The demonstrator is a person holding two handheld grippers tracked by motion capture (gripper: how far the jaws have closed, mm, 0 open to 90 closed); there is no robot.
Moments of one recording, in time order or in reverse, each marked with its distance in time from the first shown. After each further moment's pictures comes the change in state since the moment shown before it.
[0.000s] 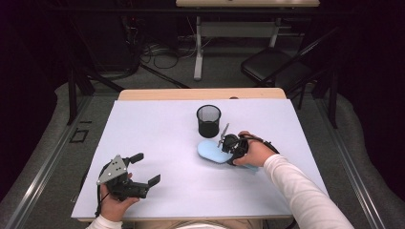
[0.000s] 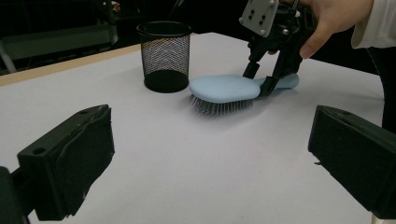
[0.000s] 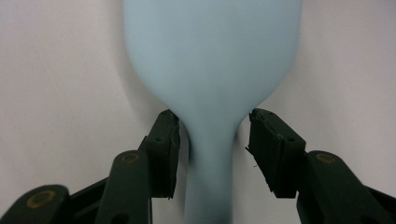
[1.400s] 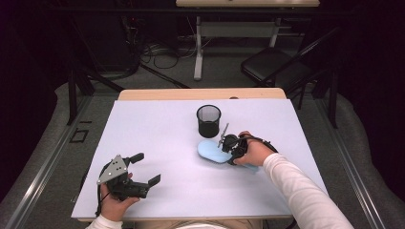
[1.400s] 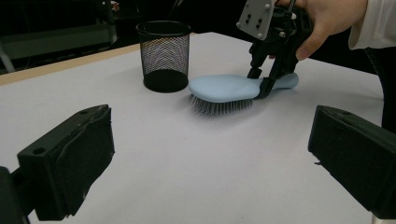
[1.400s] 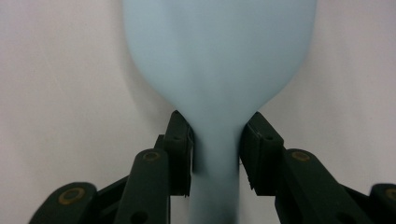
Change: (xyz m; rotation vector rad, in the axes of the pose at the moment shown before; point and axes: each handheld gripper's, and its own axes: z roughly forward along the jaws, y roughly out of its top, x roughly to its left) left arm 0.001 0.000 0.001 0.002 -0.004 -0.003; right arm -0.003 -0.001 0.005 0.023 0.041 0.007
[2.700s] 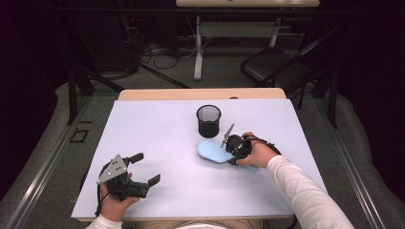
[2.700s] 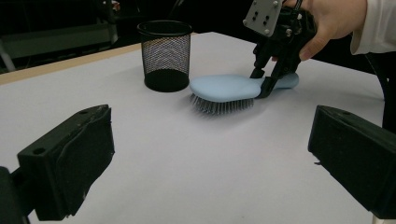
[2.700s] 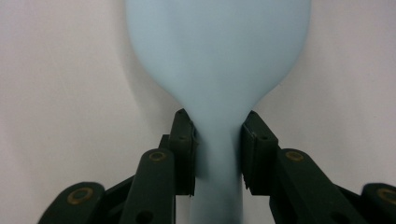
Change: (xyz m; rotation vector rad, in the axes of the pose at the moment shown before) left arm 0.001 0.000 -0.001 0.002 0.004 -0.002; right arm -0.001 -0.012 0.000 -0.074 0.020 0.017
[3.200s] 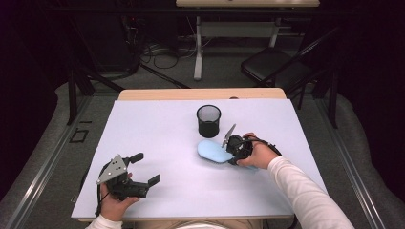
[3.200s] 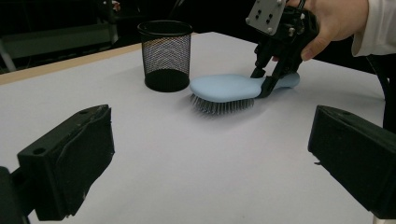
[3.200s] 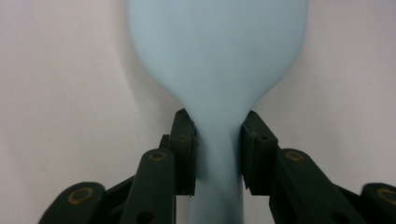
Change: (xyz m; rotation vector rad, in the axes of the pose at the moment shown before) left arm 0.000 0.000 0.000 0.000 0.001 0.001; right arm 0.002 -0.003 -0.001 -0.030 -0.011 -0.001
